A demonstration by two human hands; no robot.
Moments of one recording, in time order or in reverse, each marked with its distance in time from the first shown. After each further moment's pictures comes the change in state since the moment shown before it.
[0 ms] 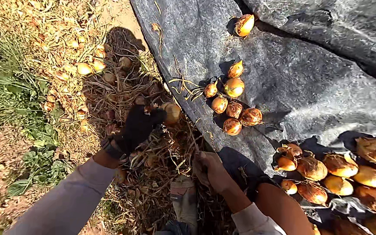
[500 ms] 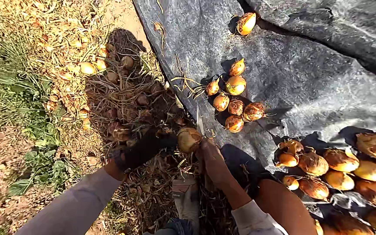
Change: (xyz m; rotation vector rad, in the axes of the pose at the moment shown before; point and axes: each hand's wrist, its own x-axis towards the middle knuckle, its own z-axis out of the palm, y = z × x) left_hand -0.044 -0.032 0.003 -0.242 -0.457 -0.218; right_hand 0.005 0.001 0.006 -0.350 0.341 0.038
